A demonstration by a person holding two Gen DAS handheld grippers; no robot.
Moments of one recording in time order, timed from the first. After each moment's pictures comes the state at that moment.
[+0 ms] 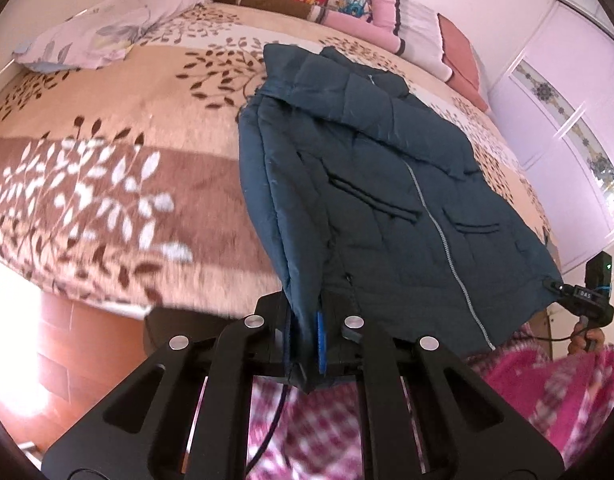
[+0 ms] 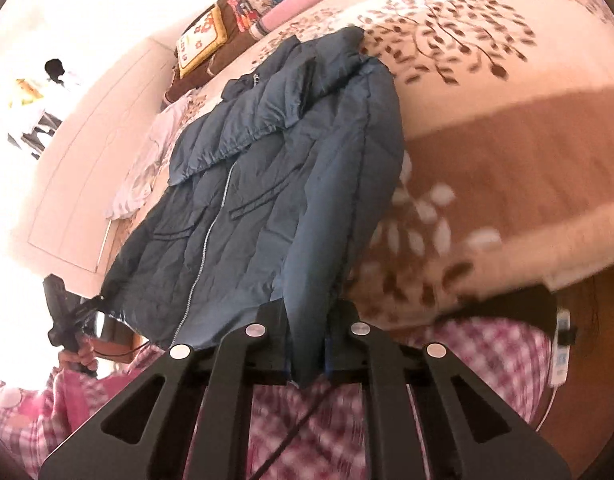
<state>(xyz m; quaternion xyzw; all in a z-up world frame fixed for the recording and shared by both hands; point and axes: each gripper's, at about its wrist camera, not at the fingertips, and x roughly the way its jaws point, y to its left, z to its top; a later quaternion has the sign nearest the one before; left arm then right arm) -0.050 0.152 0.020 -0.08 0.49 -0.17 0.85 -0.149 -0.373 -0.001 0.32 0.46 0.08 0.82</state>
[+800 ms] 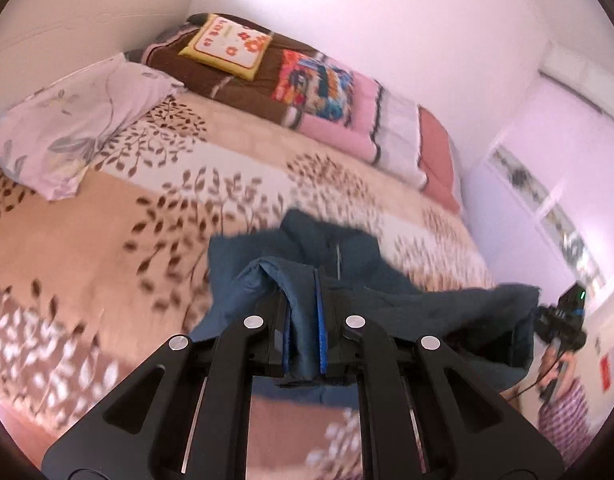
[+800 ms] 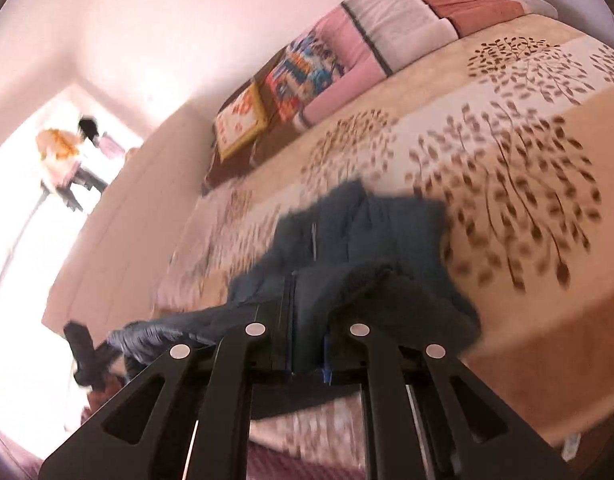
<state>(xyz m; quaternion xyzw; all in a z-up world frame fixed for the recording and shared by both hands) 0.148 0.124 0.155 -0.17 0.37 -0.18 0.90 0.060 -0.438 0.156 0.36 0.34 0.09 0.87</state>
